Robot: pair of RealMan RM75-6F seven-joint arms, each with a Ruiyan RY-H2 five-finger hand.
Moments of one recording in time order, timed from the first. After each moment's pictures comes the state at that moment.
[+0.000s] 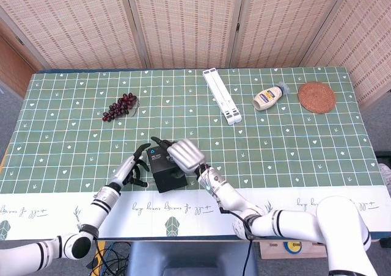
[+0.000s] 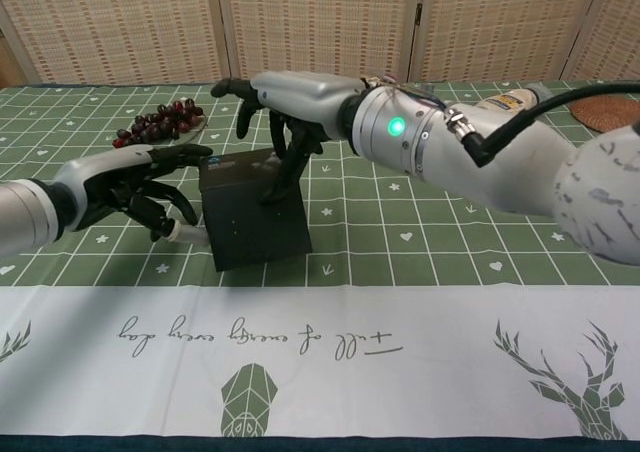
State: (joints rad) left arm -0.65 -1.54 -0.21 -1.50 1.07 0.83 -0.37; right arm 1.06 -1.74 0.28 -1.40 -1.05 0.86 -0.35
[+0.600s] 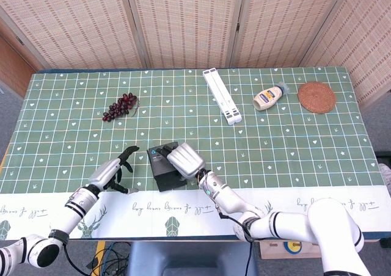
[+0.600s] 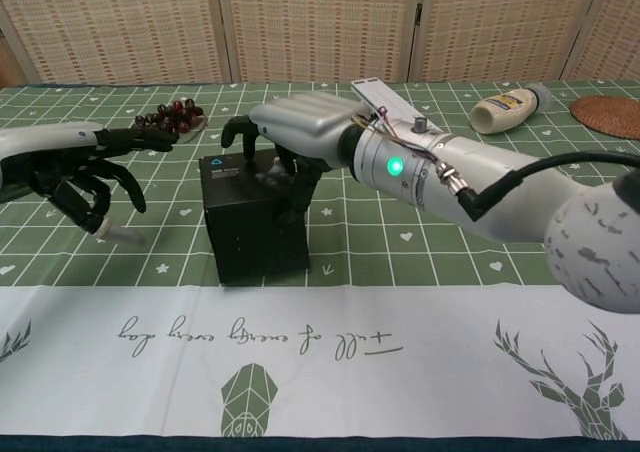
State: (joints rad) left arm -0.61 -1.28 -0.15 -1.65 1.25 0.82 -0.37; right arm 1.07 -1.80 0.20 -1.28 -1.15 0.89 -0.43
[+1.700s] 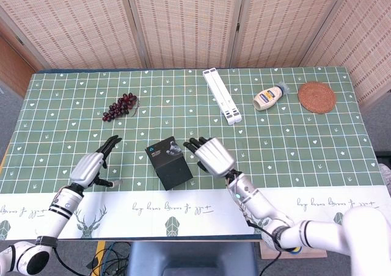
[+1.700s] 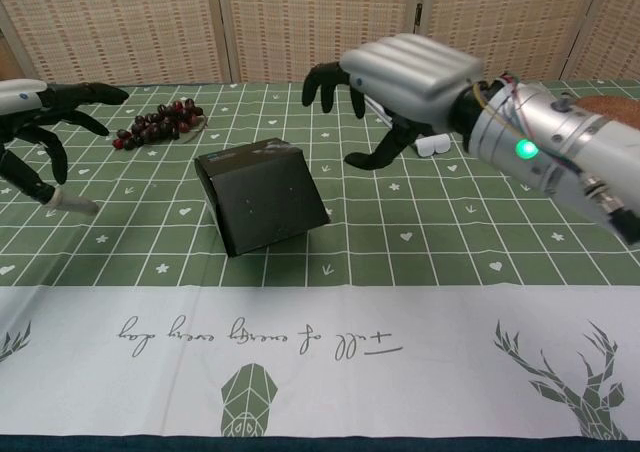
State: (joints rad) left arm -0.54 -1.25 -0.13 -1.64 1.28 1.04 -0.13; right arm 0.84 -1.57 0.13 -1.50 -1.33 1.16 -0.45
